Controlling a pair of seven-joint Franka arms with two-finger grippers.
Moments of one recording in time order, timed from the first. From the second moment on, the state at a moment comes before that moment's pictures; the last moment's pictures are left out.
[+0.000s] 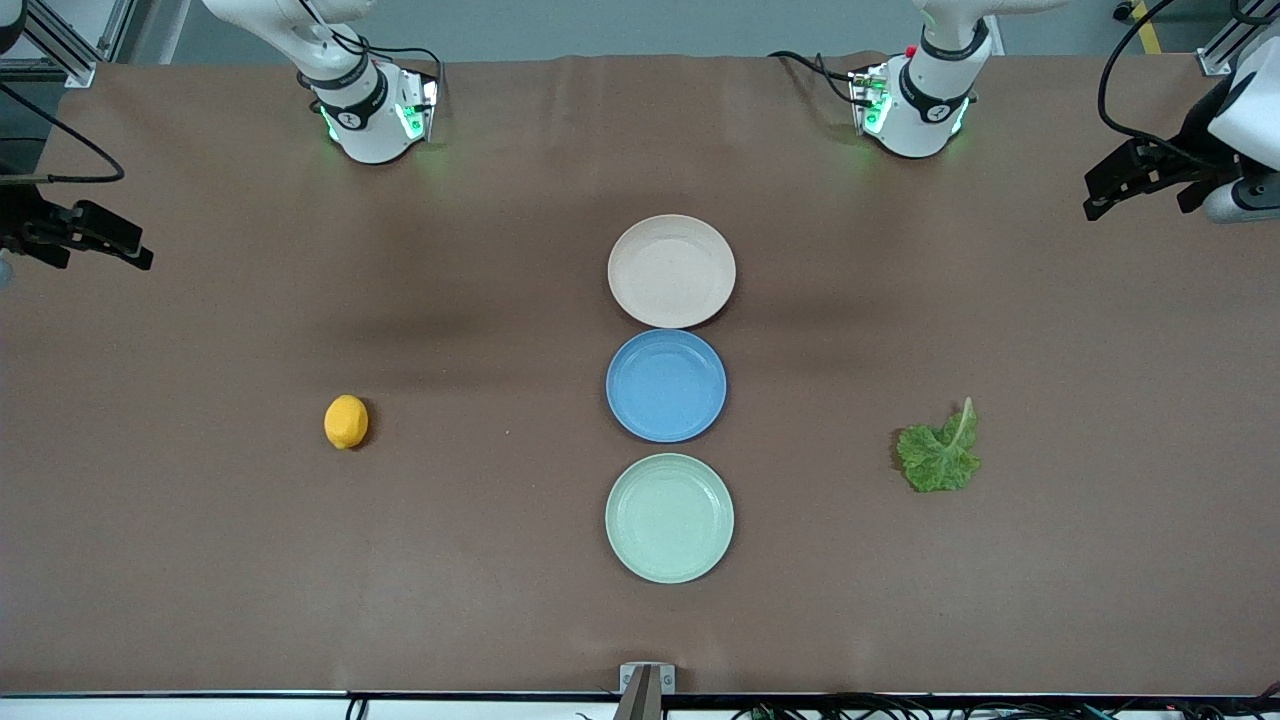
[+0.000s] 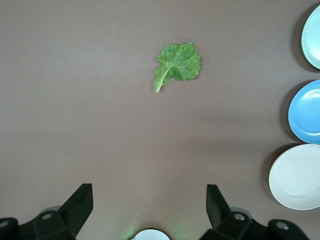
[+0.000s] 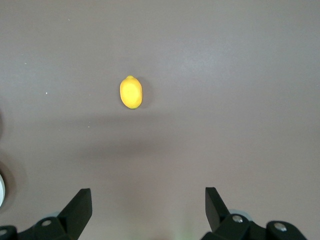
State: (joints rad) left arm 0.03 -0.13 -0.10 -1.65 0.02 1.49 -0.12; right arm 0.02 -0.07 -0.11 -1.68 0.01 1.56 -0.05
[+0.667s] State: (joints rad) left arm 0.03 -0.11 -0.10 -1.64 -0.03 1.51 -0.12; right arm 0.00 -0.11 -0.08 -1.71 0.01 1.57 -0.05
